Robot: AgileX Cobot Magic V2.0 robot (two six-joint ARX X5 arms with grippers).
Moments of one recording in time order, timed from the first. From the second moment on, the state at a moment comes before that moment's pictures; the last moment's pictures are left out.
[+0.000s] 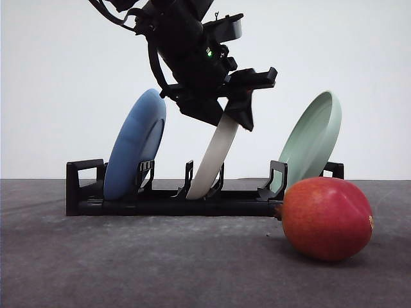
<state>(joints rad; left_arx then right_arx) -0.77 1.80 1.26 0.00 -0.14 -0.01 0.25 0.39 0.58 -0.58 -0.29 0.07</state>
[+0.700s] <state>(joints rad) -0.77 1.75 1.32 -0.11 -0.15 -0.13 0.25 0.39 0.58 -0.58 -0.29 0.07</state>
